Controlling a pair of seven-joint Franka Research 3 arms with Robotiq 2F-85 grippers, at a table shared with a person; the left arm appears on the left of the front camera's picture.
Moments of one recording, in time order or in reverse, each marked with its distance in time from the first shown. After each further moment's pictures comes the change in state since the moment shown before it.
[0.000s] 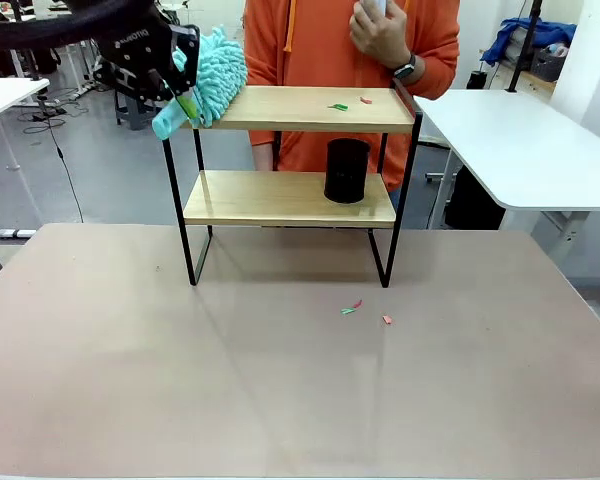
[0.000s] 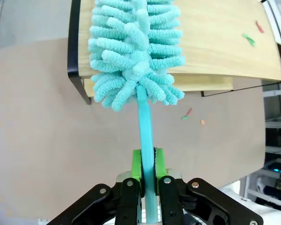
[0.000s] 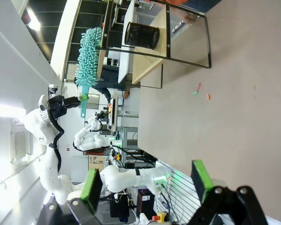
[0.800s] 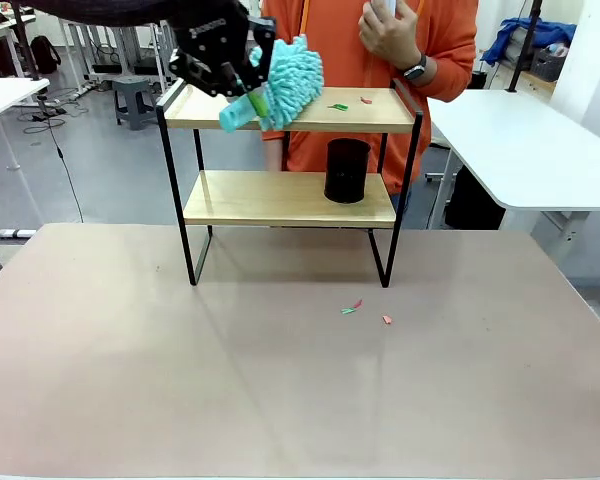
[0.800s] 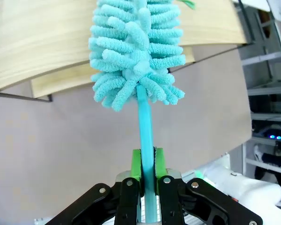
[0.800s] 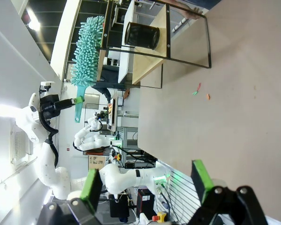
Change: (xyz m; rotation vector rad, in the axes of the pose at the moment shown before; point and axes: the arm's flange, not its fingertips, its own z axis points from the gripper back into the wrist) left arm -0.002 -0.082 -0.006 -0.102 0.111 -0.138; right arm 0.000 0.000 0.000 0.000 0.000 0.000
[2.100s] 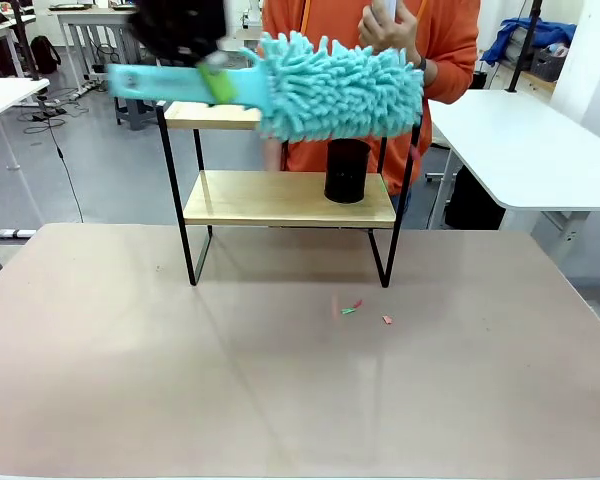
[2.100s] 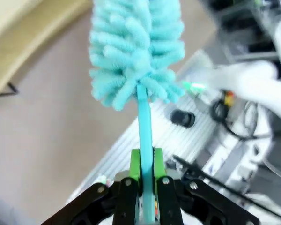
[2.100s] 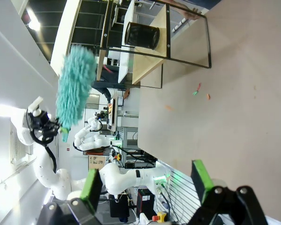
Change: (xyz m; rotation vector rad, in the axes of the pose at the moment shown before) left arm -0.047 0.014 0.084 -0.260 0.318 -0.499; right arm 0.000 0.000 0.000 0.000 0.000 0.000
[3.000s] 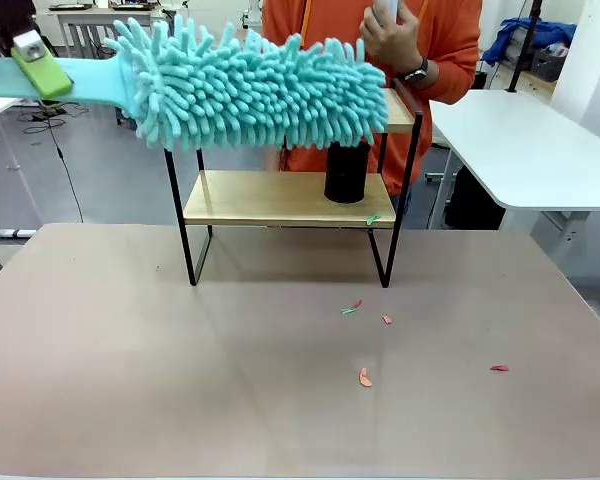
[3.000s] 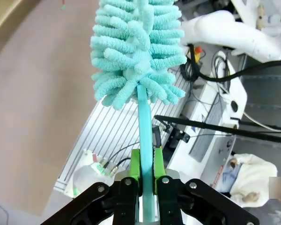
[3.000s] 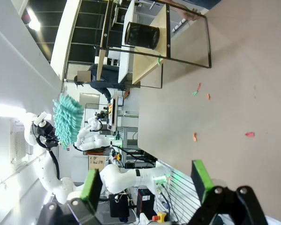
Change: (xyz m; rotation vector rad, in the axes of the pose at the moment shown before) left arm -0.096 0.051 0.050 -0.199 0.038 -0.069; right arm 0.000 0.000 0.000 0.000 0.000 0.000
